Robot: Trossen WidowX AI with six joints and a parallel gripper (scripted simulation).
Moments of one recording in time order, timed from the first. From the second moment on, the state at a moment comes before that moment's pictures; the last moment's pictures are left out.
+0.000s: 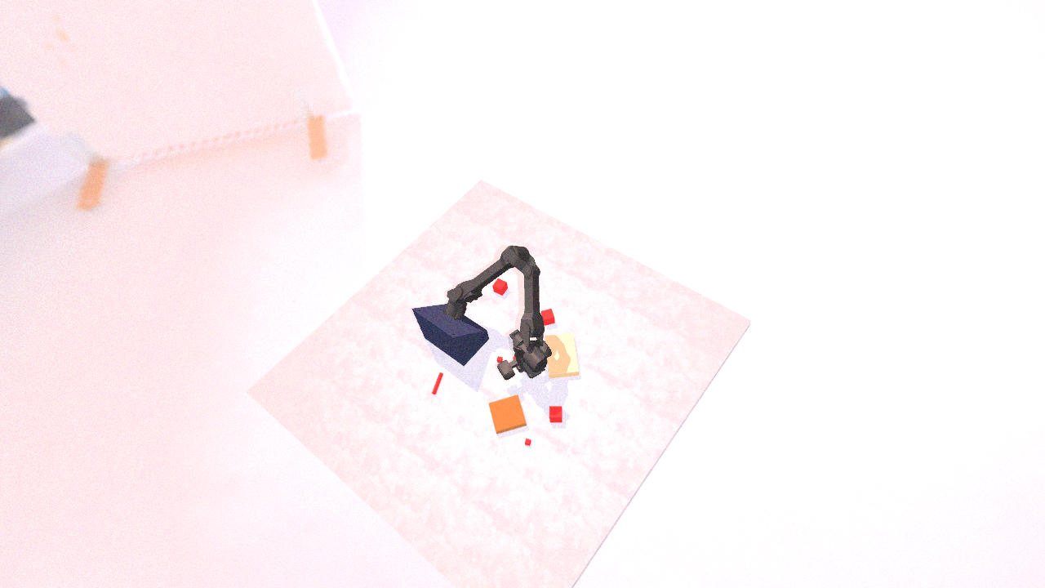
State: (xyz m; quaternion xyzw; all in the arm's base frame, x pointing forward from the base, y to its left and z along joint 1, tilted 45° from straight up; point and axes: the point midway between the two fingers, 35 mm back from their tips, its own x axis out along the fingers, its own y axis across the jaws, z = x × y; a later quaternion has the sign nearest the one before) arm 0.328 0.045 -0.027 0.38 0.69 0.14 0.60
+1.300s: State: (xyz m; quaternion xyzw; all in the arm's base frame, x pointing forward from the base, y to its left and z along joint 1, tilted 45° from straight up) arm 0.318 0.047 -0.026 0.38 0.69 0.14 0.60
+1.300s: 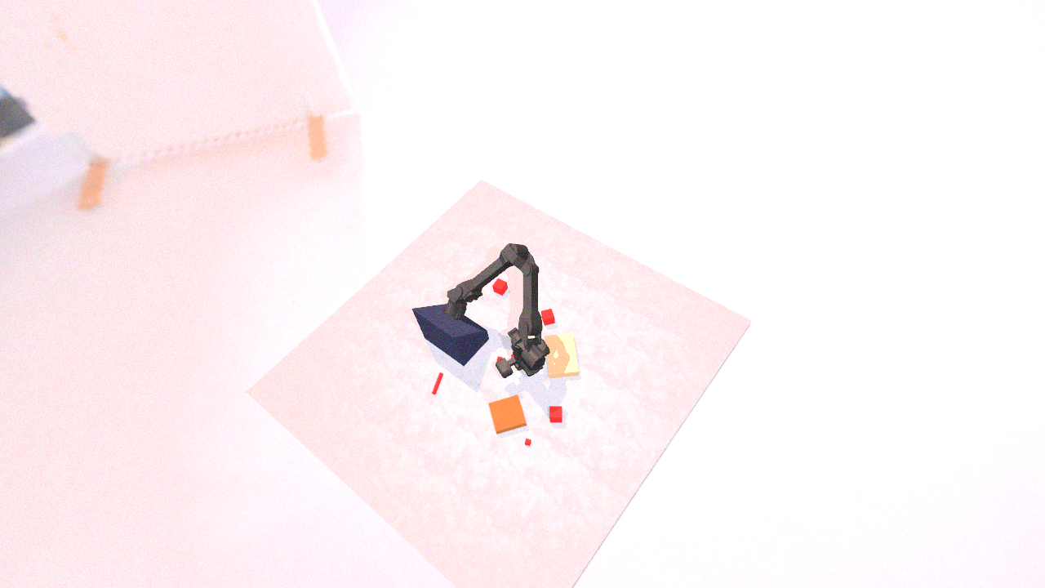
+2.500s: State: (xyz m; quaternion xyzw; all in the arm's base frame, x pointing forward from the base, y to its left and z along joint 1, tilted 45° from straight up) arm 0.337 0.042 -0.032 0.39 0.69 0.14 0.60
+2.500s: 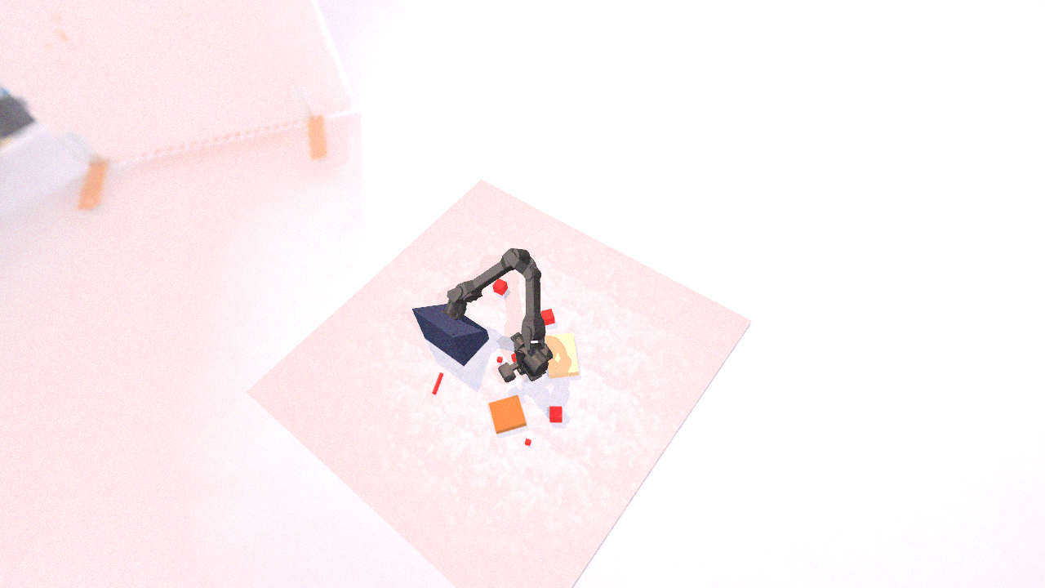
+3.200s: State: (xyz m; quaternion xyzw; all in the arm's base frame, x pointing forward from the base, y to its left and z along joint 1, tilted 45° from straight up) arm 0.355 0.003 -0.005 0.39 0.68 0.14 0.60
